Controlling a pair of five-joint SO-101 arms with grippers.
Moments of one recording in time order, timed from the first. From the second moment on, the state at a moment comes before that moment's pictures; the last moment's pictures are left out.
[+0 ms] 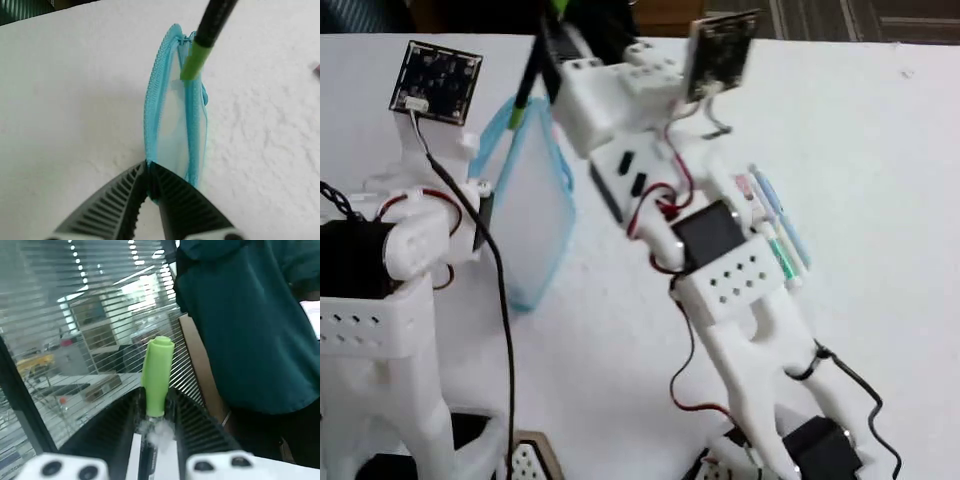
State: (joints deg) left arm -1.5 -26.6 -6.3 98.8 -8.3; right arm -35.3 -21.5 6.5 13.8 -17.3
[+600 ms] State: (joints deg) left arm -1.5 -26.6 -6.3 98.8 -8.3; right arm -42.3 -11.8 6.1 22.6 -10.4
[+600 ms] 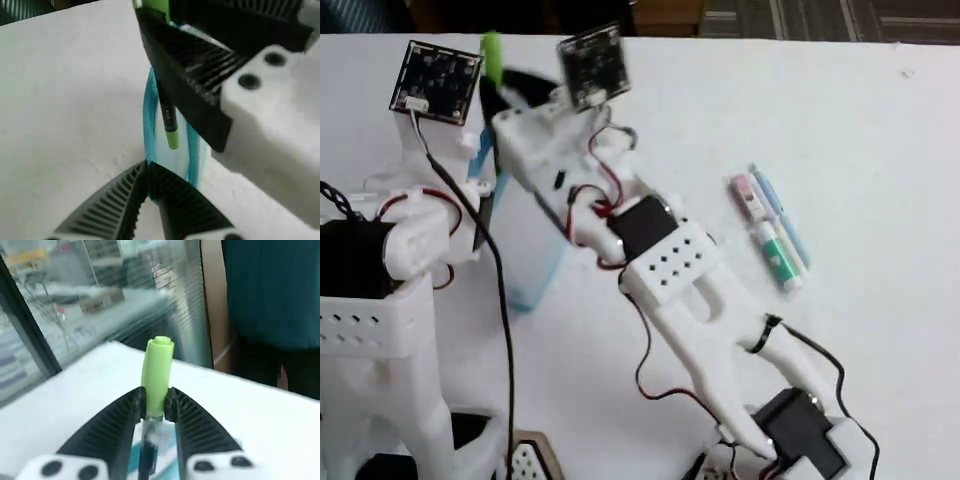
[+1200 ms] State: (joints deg) left arm -1.5 -26.6 -6.3 98.8 -8.3; right arm -30.7 -24.3 6.0 28.6 -10.4
